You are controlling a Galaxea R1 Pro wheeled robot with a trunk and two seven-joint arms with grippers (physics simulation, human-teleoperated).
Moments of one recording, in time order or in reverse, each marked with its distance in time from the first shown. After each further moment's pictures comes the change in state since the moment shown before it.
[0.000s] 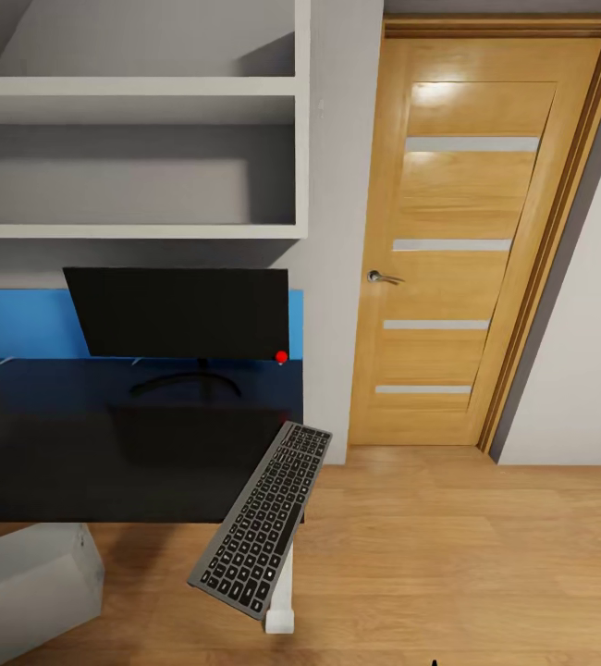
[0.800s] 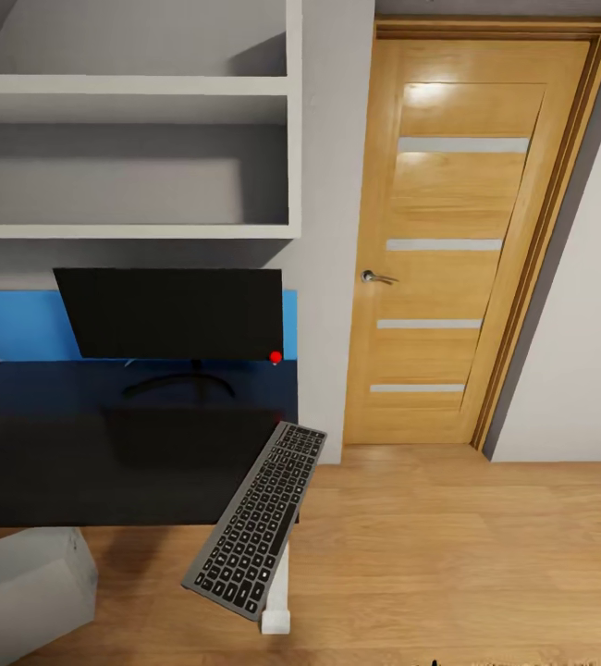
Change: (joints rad) left arm 0.000 -0.002 0.000 0.007 0.000 0.001 -0.002; right arm 0.000 -0.001 0.000 0.000 0.001 0.000 0.005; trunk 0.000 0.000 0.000
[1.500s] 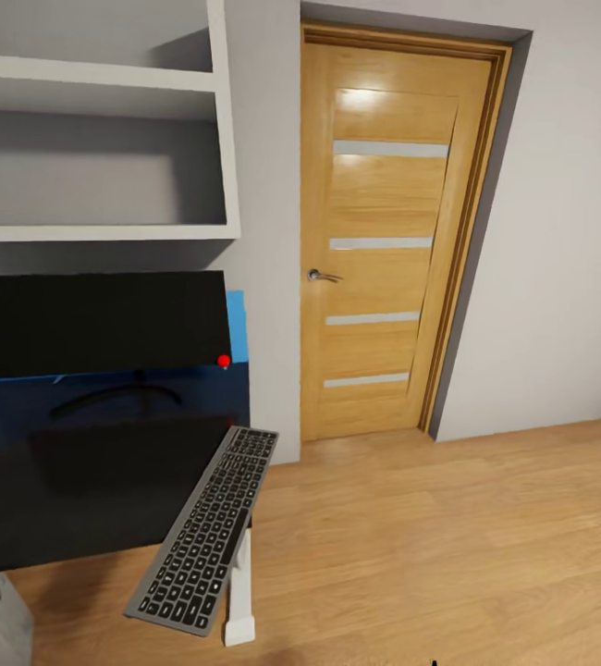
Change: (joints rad) left arm 0.000 0.000 -0.002 0.002 0.000 0.000 0.000; right arm 0.000 0.000 0.000 0.000 0.000 0.001 0.000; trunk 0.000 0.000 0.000
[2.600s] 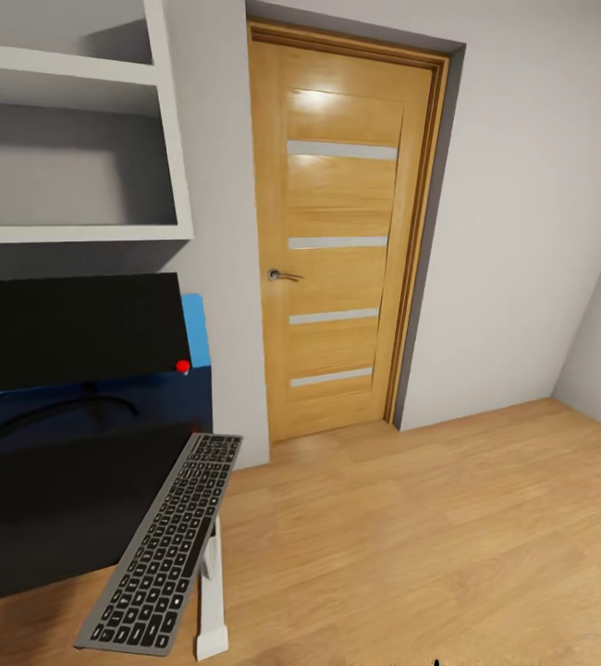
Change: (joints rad) left arm 0.000 0.002 0.002 0.001 0.001 0.000 0.001; right arm 0.000 -0.004 -0.001 -0.001 -0.002 -0.005 -0.003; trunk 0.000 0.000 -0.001
